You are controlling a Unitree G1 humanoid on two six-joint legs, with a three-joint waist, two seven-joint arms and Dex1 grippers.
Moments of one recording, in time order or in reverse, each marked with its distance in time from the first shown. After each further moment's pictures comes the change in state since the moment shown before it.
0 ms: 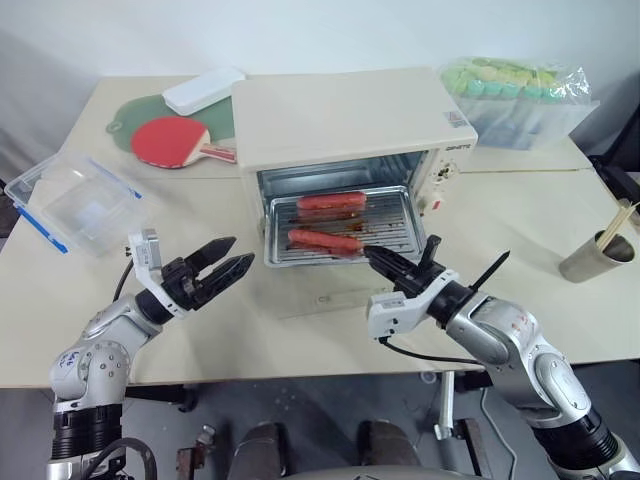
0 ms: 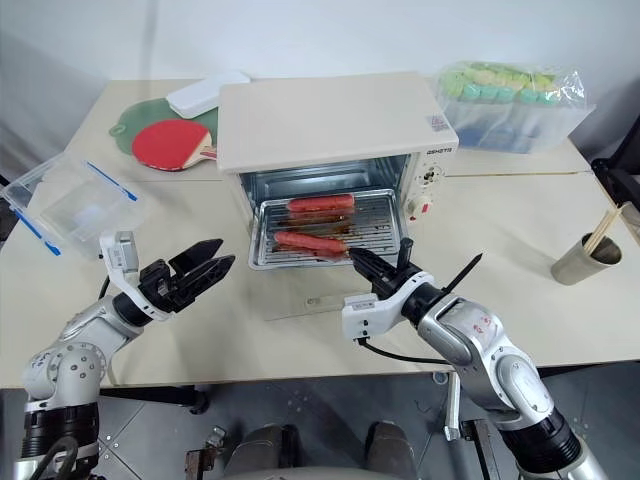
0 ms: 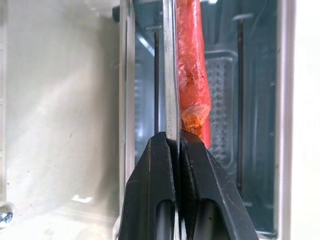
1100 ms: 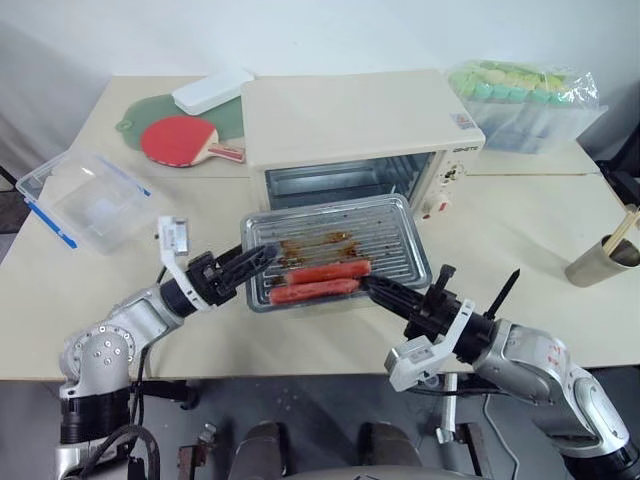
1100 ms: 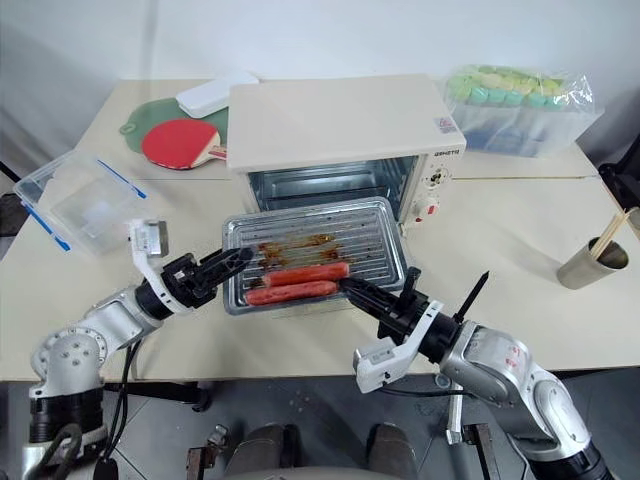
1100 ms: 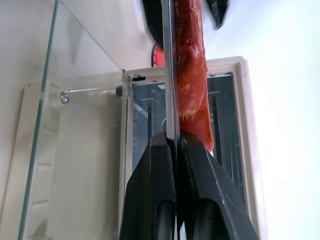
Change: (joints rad) left arm -0.122 0.017 -0.025 -0.032 -0.371 0.496 0.321; right arm 0.160 -0.043 -0.115 -0.083 0.149 -0.265 0.002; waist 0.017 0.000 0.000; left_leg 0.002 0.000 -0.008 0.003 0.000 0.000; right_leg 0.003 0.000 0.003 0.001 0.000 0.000
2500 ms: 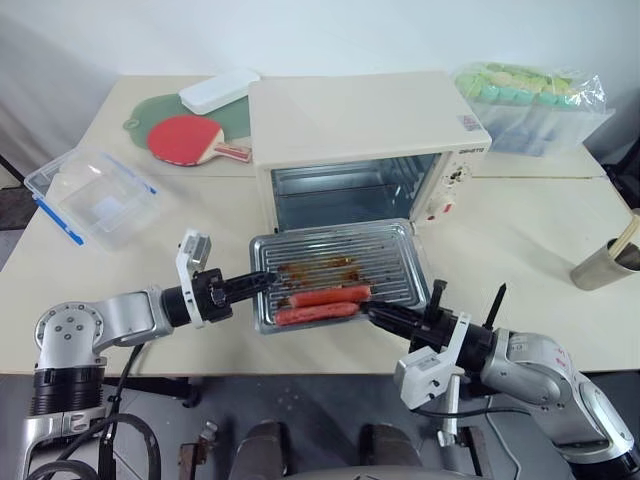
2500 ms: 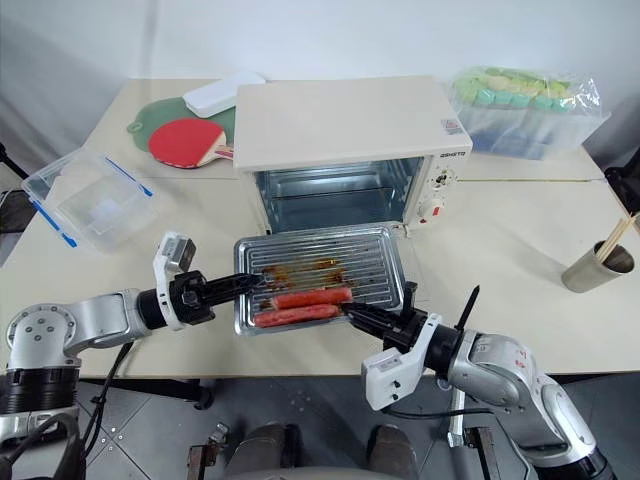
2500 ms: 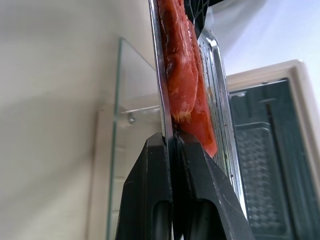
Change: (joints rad) left arm -0.044 0.165 -0.081 0.230 -0.502 0.269 0.389; right arm 0.033 -0.044 0.010 0.038 0.215 -0.006 0.200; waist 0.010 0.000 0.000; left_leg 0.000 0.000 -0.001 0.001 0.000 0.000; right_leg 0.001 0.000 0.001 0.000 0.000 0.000
